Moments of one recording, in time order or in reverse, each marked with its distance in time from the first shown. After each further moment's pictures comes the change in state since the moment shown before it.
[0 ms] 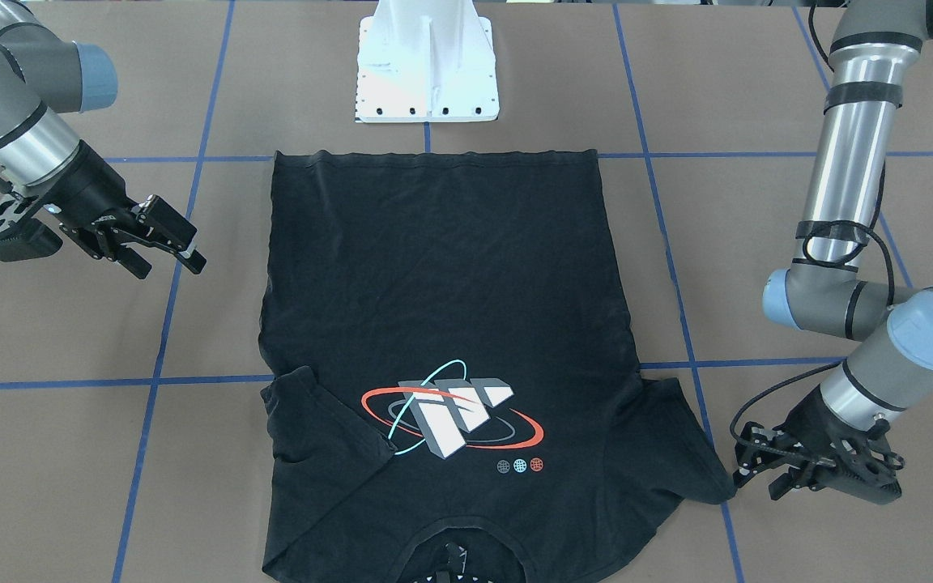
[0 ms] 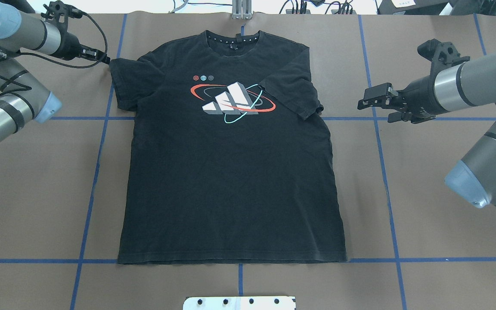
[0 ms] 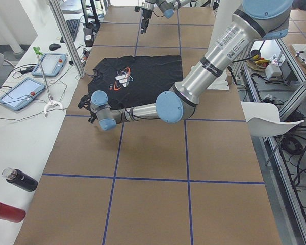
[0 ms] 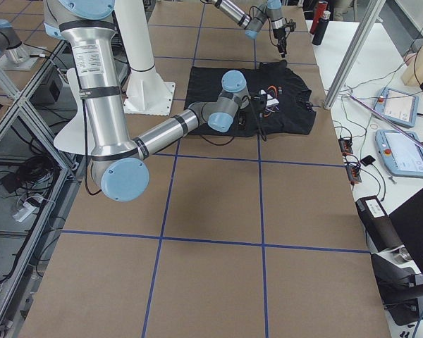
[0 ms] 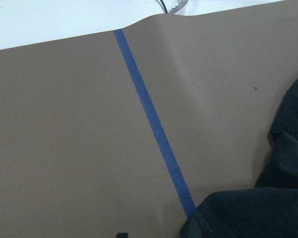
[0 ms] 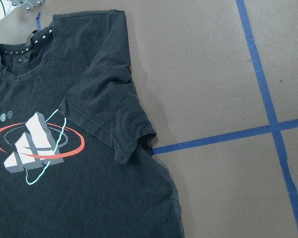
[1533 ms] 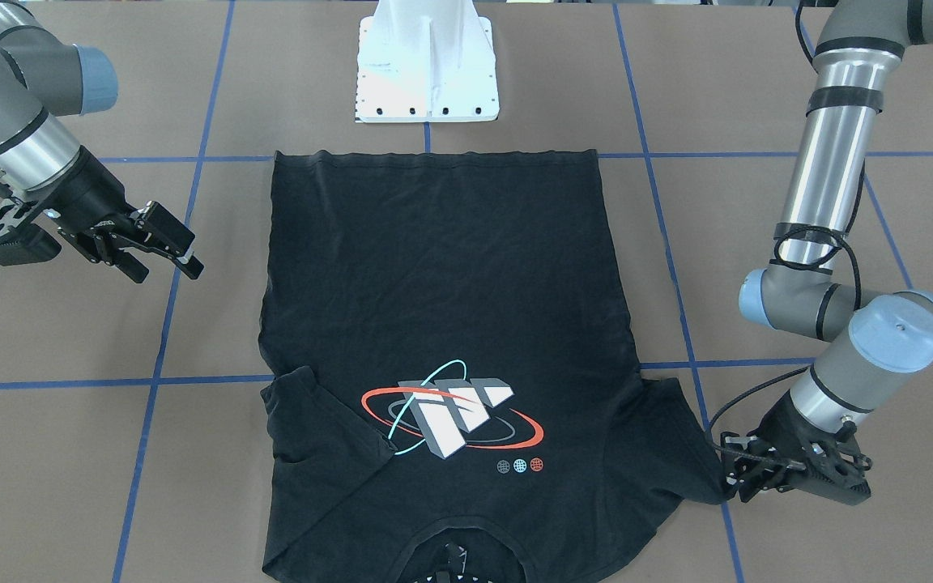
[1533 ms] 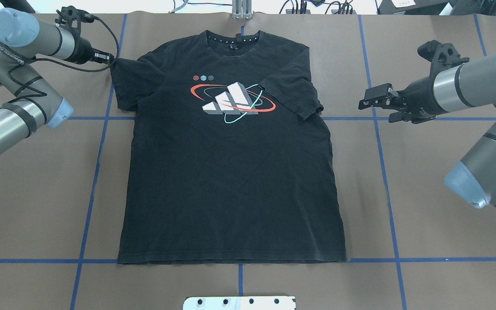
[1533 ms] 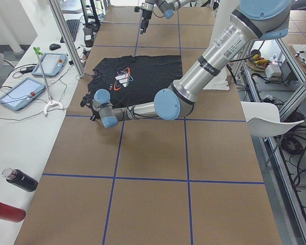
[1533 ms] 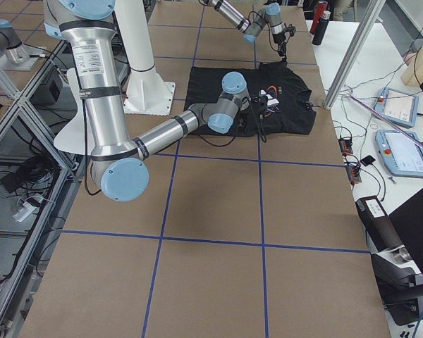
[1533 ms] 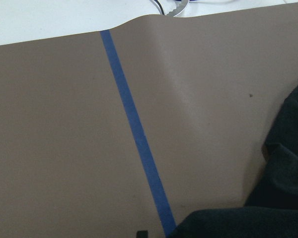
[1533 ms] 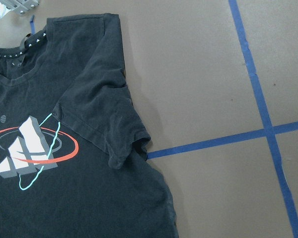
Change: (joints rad) left arm 0.040 -0.022 0.027 -0.007 0.071 -0.031; right arm -0.003 -0.002 -0.009 0.000 -0.015 0.000
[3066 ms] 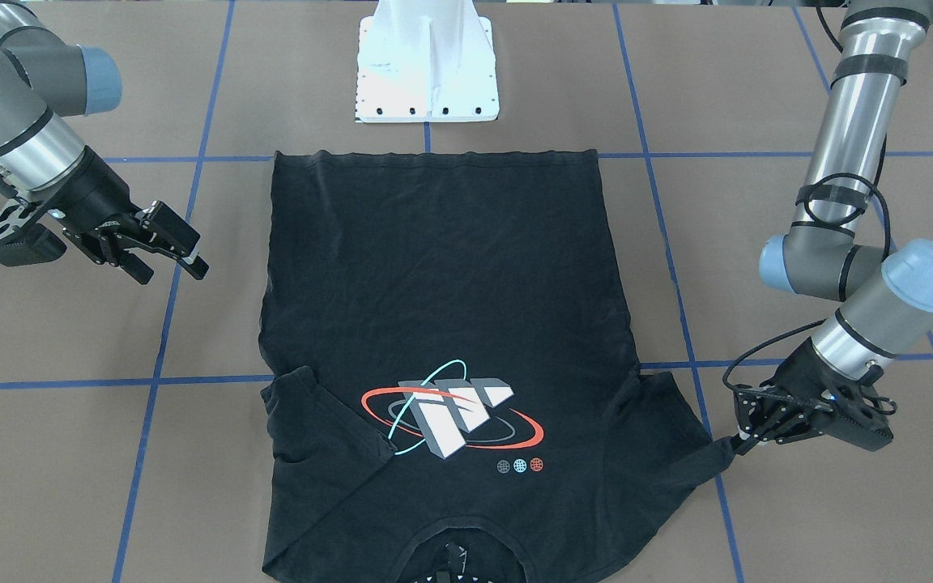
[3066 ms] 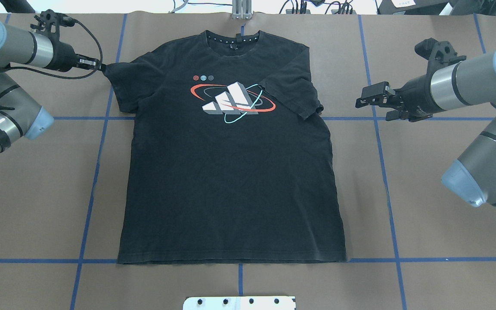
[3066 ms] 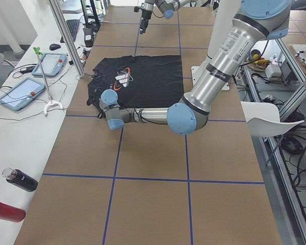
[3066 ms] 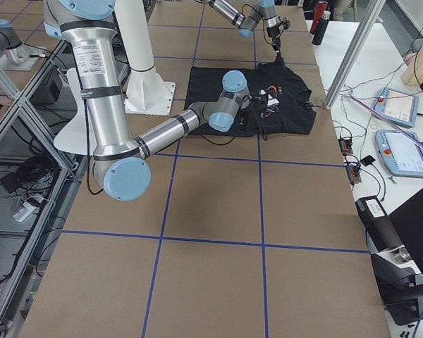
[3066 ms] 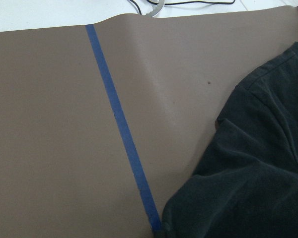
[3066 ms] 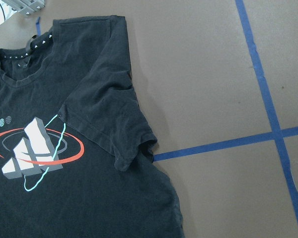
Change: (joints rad) left arm -0.012 0.191 -0.327 0.020 -0.074 -0.101; right arm -0.002 0.014 -0.003 0.000 -0.002 0.000
